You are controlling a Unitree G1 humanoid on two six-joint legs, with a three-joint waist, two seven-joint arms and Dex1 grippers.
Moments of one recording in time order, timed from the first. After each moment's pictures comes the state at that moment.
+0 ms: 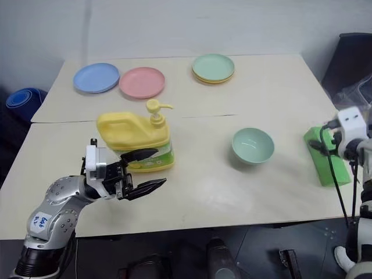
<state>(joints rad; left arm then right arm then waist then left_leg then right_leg) -0.12 0.53 0.08 -0.37 -0.62 0.28 -0.91 -0.67 -0.98 -0.14 0.60 0.19 0.39 0.85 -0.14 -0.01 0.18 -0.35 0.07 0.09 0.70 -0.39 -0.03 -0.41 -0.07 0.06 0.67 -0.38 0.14</state>
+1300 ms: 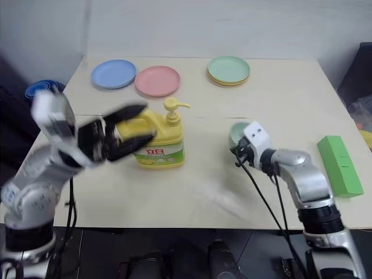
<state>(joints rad) -0.63 0.54 0.23 -0.49 -0.97 0.51 -0.60 -0.62 -0.72 0.10 -0.20 0.27 0.77 0.79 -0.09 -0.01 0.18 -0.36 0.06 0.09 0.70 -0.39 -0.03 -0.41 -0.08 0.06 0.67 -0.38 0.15</state>
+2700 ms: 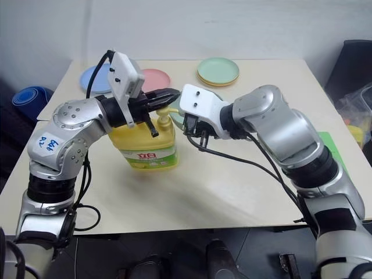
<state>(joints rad) -0.80 0.55 -0.09 -0.27 -0.44 0.70 -0.55 -1.09 -0.68 0.42 -0.31 0.25 1.03 0.99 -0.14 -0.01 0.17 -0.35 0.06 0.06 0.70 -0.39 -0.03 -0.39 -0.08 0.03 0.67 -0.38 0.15</state>
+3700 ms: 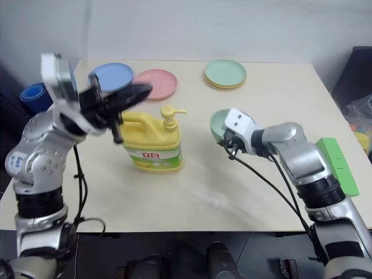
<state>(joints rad) -0.48 0.63 0.17 -0.28 -0.64 0.44 -0.97 -0.68 -0.74 0.28 0.04 0.14 0.50 0.93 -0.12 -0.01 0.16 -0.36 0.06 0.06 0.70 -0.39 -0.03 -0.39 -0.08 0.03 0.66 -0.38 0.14</state>
